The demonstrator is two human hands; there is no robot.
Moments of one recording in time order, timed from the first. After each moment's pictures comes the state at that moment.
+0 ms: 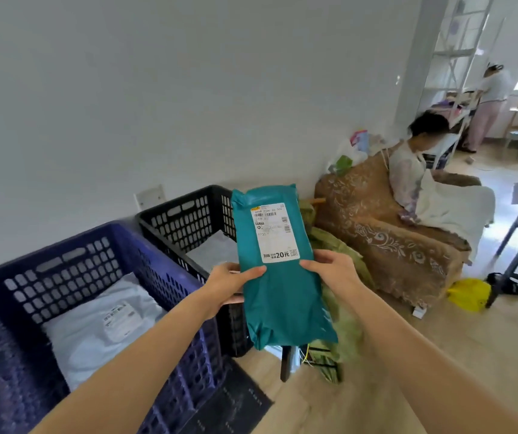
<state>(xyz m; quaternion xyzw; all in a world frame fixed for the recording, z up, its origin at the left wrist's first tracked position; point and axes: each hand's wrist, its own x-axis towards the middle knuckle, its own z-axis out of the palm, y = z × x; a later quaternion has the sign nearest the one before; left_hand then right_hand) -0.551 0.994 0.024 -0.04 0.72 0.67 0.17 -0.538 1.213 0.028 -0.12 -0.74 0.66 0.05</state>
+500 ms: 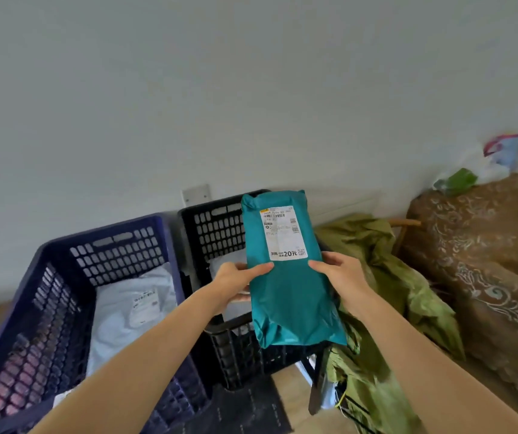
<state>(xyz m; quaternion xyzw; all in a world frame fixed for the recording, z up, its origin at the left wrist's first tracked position) -0.646 1.053 0.048 -0.23 0.72 0.65 0.05 -0.716 1.255 0.028 0.00 -0.71 0.70 -0.11</state>
